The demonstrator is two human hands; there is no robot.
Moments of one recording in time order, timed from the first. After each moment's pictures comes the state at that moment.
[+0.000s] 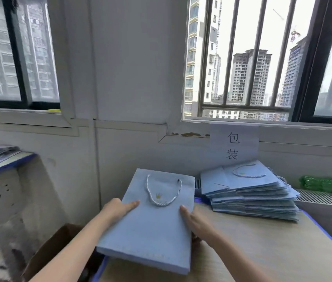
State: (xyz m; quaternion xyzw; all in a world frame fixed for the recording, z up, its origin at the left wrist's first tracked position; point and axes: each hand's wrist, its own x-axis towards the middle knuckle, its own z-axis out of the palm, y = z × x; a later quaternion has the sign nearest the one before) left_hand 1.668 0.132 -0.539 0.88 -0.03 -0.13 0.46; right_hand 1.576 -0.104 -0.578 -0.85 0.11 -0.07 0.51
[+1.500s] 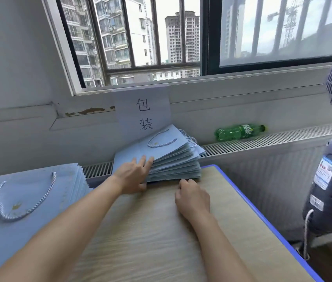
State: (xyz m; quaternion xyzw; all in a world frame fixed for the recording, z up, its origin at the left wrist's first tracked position) left_hand 1.658 -0.197 -0.545 0.81 -0.53 0.20 -0.17; right_hand 1.486 -0.289 -0.582 -0.91 0.34 -0.19 0.16
